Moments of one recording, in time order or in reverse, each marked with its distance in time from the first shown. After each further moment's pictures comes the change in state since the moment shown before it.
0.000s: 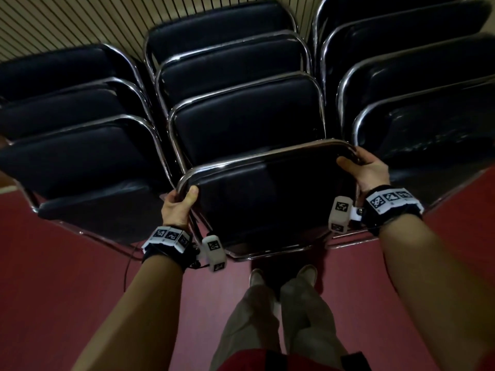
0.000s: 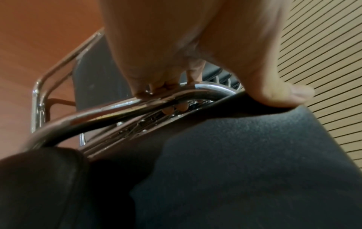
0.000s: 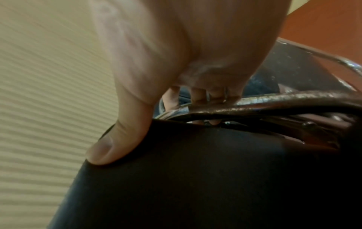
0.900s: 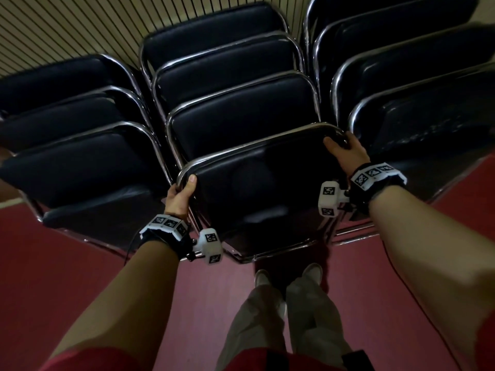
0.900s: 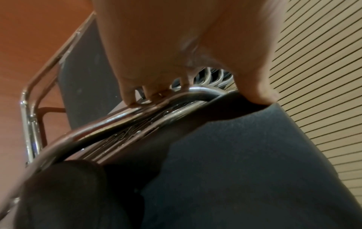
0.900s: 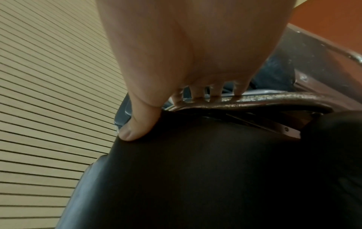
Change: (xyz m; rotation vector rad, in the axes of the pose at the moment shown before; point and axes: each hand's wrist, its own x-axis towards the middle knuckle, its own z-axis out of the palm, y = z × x) left_hand 0.002 0.028 0.010 -0.048 -0.137 -0.133; right_hand 0.018 -0.011 0.026 -0.171 0.035 0.097
